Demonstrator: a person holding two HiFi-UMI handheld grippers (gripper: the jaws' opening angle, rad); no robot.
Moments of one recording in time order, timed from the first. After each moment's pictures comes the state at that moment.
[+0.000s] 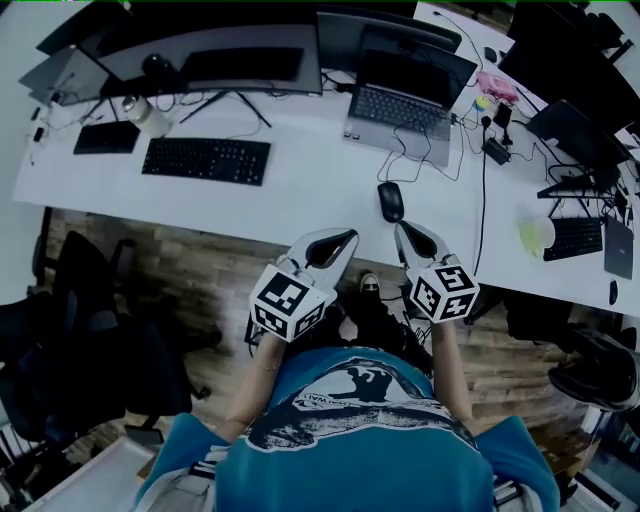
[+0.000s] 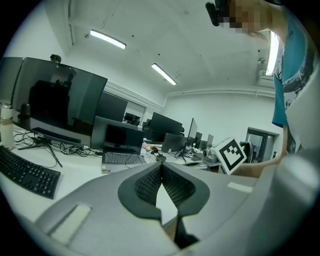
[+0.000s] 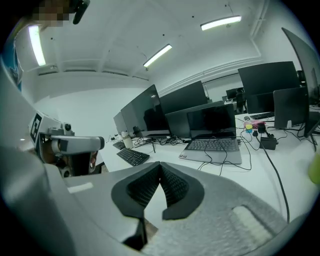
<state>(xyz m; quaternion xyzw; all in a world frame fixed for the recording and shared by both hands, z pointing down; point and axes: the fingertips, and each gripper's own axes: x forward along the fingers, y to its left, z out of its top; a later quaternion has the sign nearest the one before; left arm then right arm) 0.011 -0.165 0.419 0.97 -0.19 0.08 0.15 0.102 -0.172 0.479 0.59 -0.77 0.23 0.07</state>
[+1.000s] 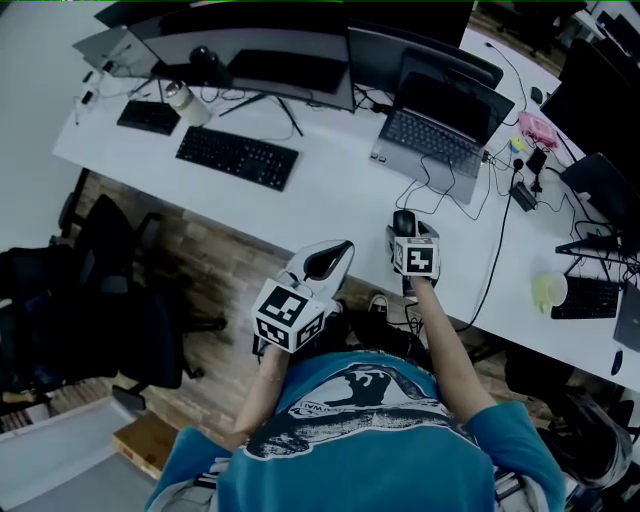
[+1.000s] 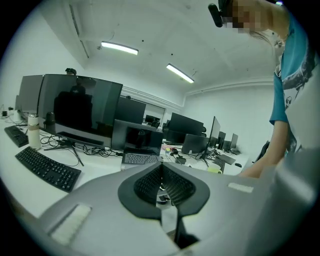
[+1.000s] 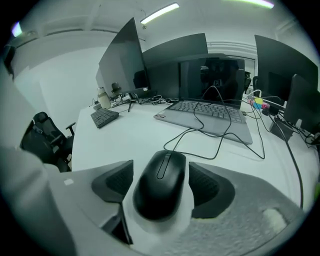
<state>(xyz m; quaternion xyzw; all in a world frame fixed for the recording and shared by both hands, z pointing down) 0.015 -0.188 0.421 0.93 -0.32 0.09 0.15 0.154 -0.271 0.657 0.58 -0.71 0.30 0.27</state>
